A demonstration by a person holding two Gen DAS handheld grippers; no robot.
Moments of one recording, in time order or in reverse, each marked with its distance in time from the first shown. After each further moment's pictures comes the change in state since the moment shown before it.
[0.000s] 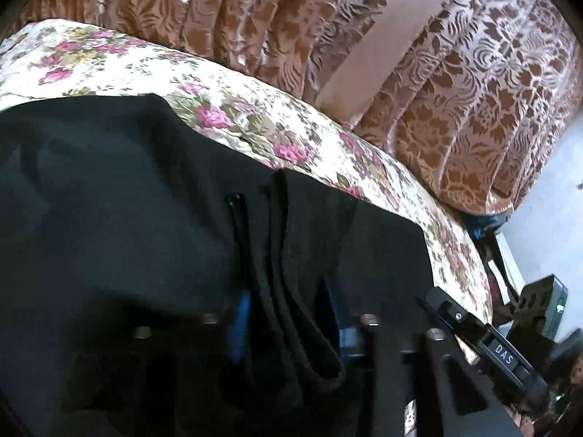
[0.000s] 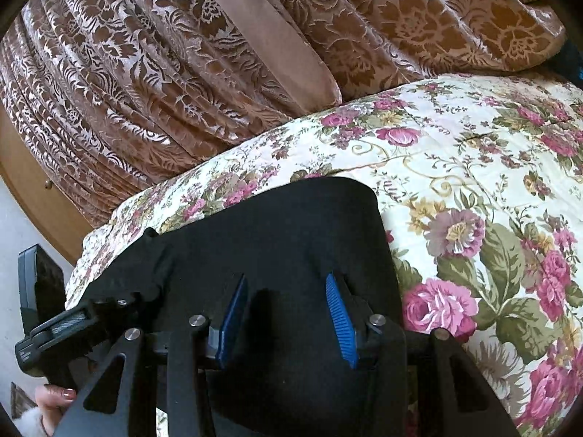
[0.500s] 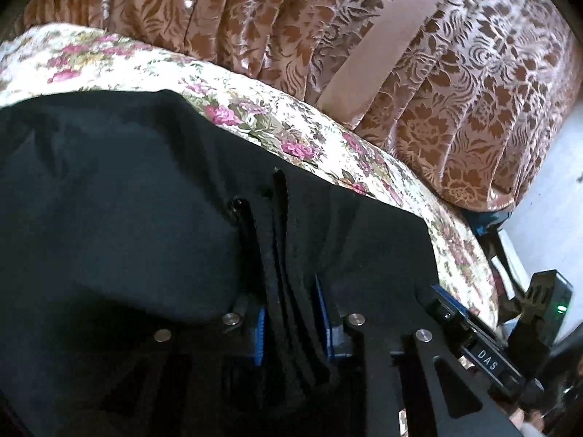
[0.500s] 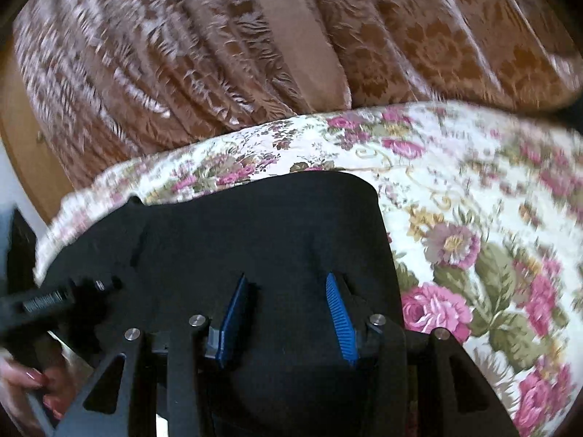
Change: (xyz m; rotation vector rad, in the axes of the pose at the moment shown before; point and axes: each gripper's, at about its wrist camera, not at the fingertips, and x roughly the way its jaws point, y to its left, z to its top) left arm -0.006 0.009 -0.013 0.022 -0.022 0.011; right arm 0.009 0.022 -0.016 -0.197 -0.015 -0.117
